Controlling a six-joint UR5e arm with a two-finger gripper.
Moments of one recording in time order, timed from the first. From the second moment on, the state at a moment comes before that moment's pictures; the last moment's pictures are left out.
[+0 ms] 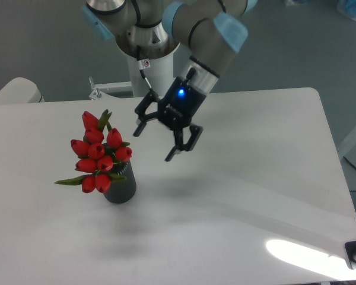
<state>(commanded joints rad) 2.73 -1.56 -1.97 -0.83 0.81 1.25</state>
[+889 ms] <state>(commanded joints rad) 2.81 -1.61 -1.62 -1.14 1.17 1.62</state>
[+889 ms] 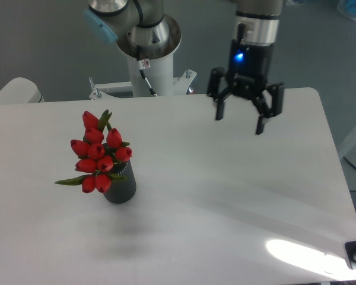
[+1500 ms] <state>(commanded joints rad) 2.79 -1.65 -1.54 -1.23 1.30 1.72</state>
